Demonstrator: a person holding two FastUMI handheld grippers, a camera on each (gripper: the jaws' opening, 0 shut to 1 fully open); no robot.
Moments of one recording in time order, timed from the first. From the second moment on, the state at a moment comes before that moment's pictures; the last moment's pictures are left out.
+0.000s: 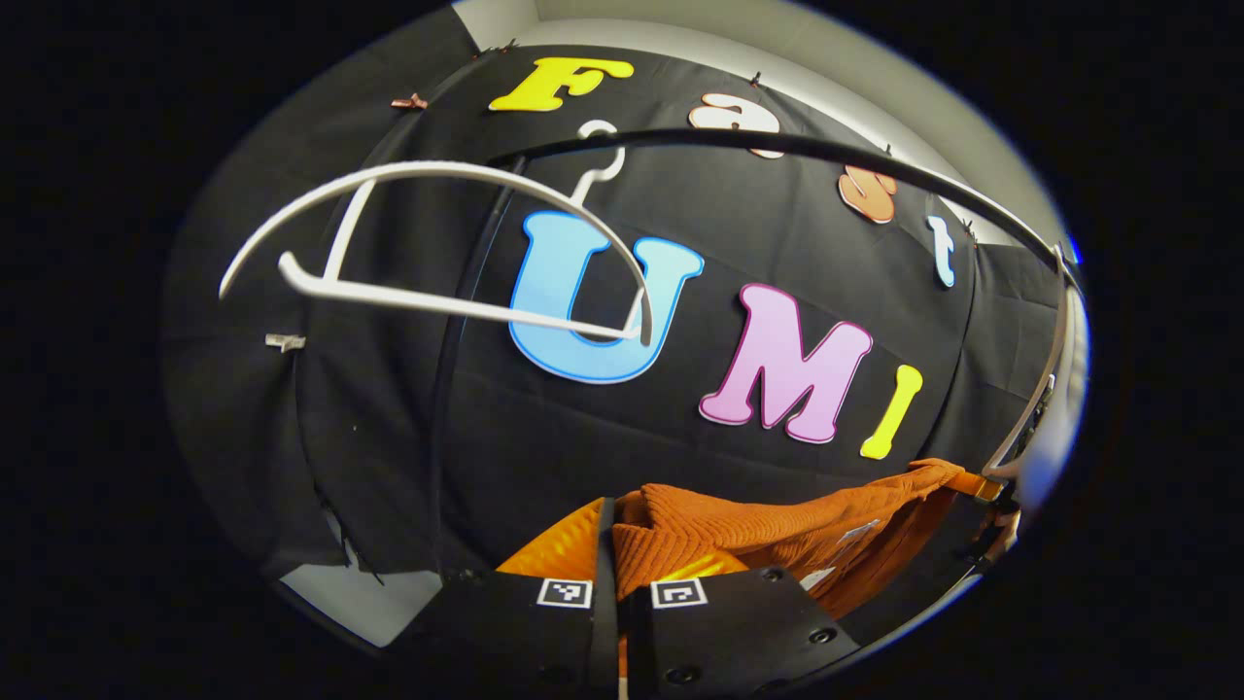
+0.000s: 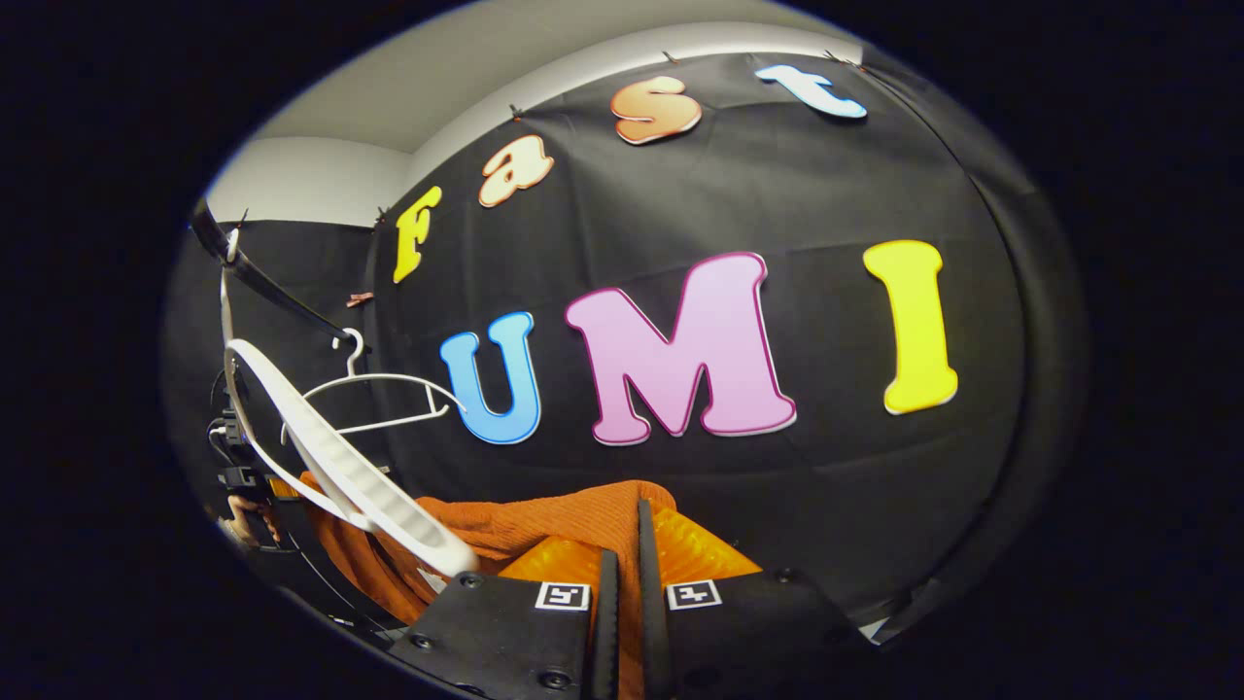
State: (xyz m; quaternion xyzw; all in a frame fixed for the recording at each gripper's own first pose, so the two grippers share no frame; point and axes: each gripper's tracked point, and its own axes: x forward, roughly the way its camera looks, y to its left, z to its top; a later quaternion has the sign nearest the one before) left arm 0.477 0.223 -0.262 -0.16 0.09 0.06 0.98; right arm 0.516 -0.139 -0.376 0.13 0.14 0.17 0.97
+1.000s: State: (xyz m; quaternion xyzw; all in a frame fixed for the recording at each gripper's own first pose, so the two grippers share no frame) left arm 0.337 0.102 -0.408 -0.29 0.22 0.15 0.92; right arm 0.332 0.003 -0.467 0.21 0.32 0.26 0.89
